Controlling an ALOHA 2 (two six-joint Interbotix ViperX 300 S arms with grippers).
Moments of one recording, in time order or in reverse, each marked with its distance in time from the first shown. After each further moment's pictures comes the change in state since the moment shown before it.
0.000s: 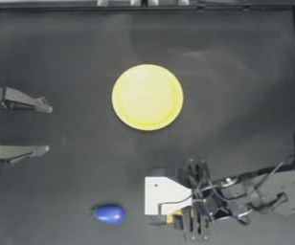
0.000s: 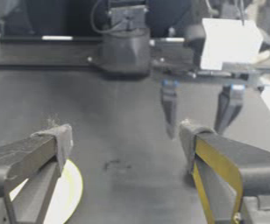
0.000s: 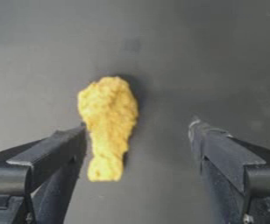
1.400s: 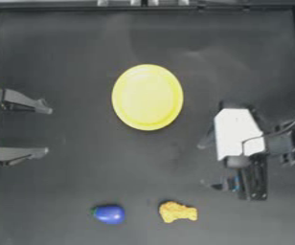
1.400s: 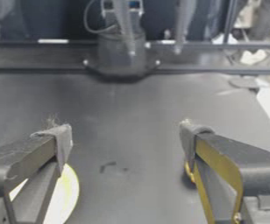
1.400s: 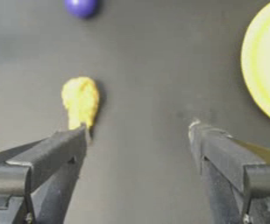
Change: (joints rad) left arm -0.012 -0.002 0.000 0.002 -0.006 0.003; right arm -0.133 -0.454 0.167 0.080 0.006 -0.212
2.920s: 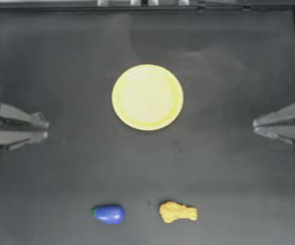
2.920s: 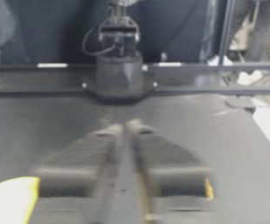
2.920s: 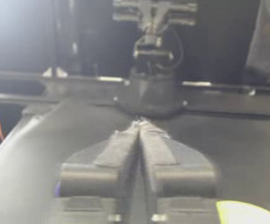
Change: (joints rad) left arm -0.043 0.000 0.011 0.012 -0.083 0.000; right arm -0.184 -0.617 0.655 0.101 -1.006 -0.293
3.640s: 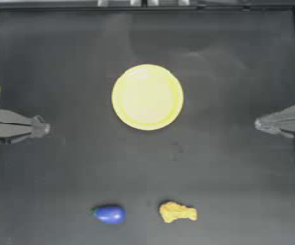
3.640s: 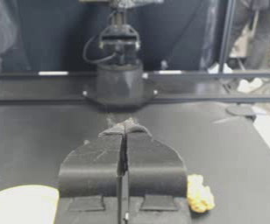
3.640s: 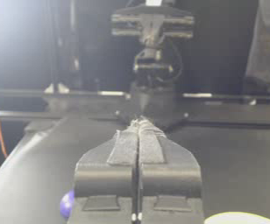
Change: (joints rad) left arm 0.000 0.012 0.002 0.002 -0.040 -0.003; right arm 0.002 -0.002 -0.002 0.034 -0.040 0.005
